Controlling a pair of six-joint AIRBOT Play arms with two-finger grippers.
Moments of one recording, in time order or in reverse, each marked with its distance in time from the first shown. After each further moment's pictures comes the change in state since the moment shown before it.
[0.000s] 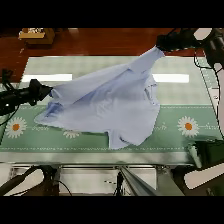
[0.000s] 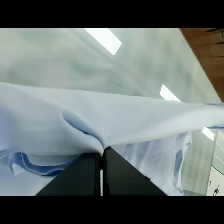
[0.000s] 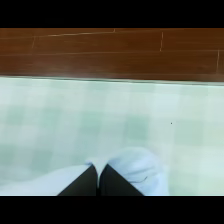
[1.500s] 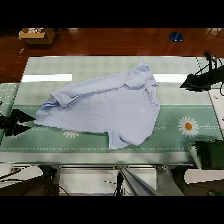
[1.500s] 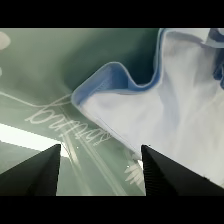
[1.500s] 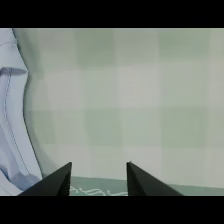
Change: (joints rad) left arm 0.460 -0.186 0.084 0.563 -0.450 -0.086; right arm -0.383 0.151 -0.431 -0.007 0.327 -0.170
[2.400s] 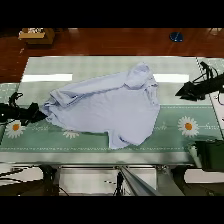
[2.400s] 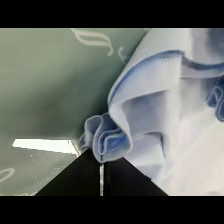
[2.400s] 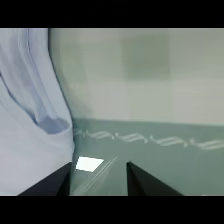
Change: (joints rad) left arm -0.233 -0.101 -0.004 -0.004 0.169 0.010; right arm -0.039 0.099 -0.240 0.132 0.101 -0.047
